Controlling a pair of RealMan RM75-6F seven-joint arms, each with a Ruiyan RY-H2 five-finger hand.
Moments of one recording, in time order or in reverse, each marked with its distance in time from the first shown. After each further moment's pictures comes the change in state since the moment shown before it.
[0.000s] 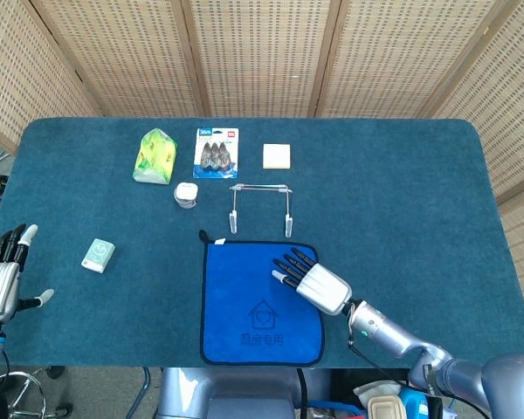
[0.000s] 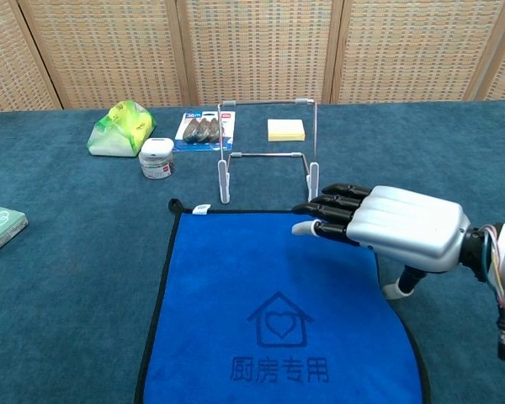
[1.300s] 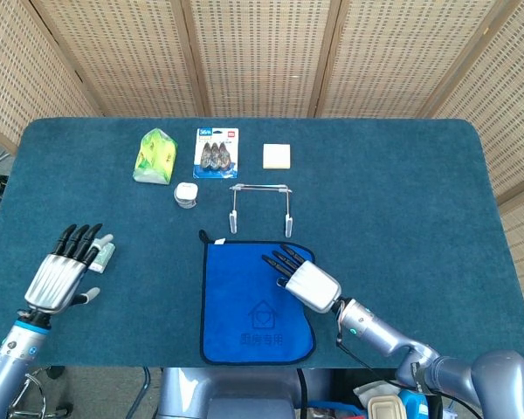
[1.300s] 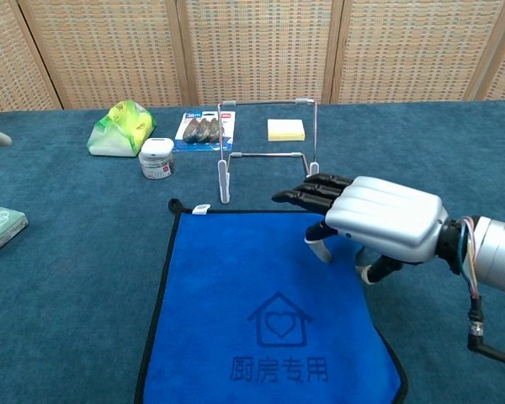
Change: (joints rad) left arm -0.151 -0.121 0.075 0.224 0.339 -0.067 -0.022; right arm 0.032 -0.028 0.011 -0.019 0.043 0.020 0.015
